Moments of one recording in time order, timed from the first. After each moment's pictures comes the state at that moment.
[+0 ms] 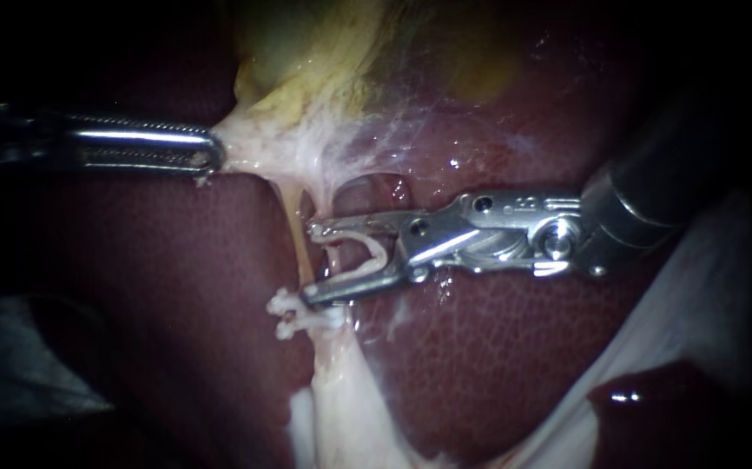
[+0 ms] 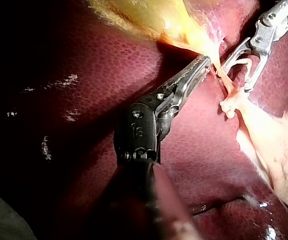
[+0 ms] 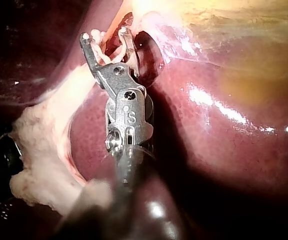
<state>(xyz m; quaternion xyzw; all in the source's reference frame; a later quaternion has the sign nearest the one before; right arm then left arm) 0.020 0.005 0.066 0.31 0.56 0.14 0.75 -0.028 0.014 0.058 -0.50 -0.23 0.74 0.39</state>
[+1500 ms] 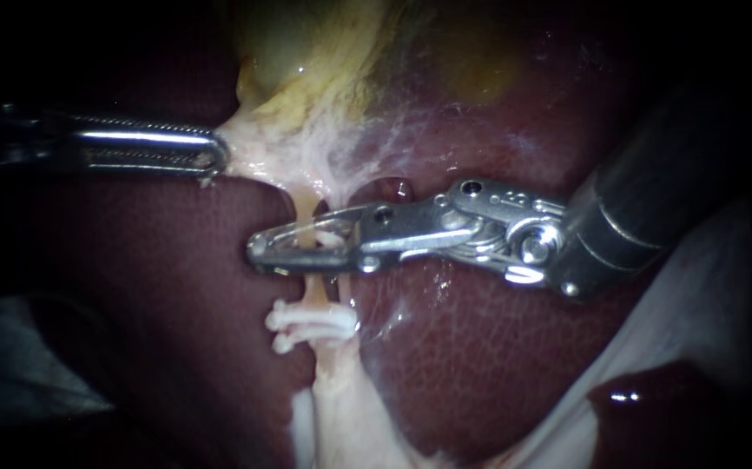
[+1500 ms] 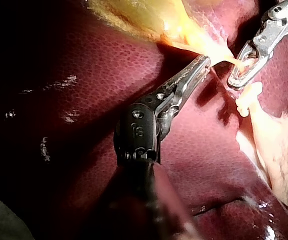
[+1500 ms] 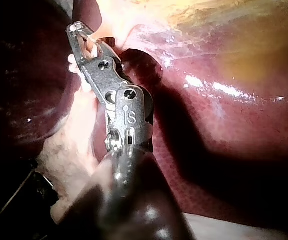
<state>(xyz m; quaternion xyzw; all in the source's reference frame) 0.021 0.005 0.062 0.38 0.58 0.17 0.70 -0.029 0.014 0.058 -0.50 -0.23 0.74 0.40</state>
